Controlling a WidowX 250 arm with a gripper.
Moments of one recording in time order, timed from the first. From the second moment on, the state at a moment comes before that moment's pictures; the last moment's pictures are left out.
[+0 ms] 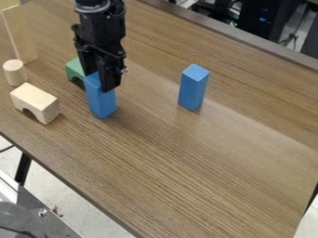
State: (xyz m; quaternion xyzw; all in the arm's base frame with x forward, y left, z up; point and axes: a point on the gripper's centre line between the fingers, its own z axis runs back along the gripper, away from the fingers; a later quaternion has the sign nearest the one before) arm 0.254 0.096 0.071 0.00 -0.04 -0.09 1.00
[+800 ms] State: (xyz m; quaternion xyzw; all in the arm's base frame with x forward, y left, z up) arm 0.255 0.054 0.164 -0.01 -0.05 -0.03 1.00
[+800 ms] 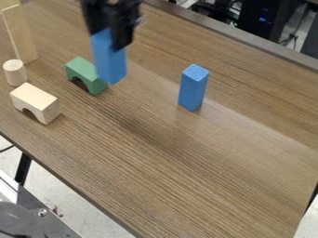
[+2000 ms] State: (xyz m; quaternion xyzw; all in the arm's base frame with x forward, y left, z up) arm 0.297 -0.047 0.140 -0.05 -0.09 0.03 0.99
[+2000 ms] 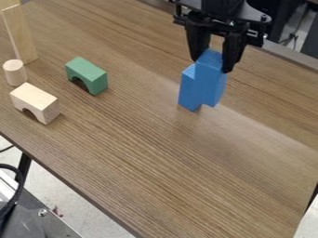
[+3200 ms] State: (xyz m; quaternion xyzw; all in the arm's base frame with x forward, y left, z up) arm 0.318 -0.062 0.095 -0.05 -0.07 0.00 1.00
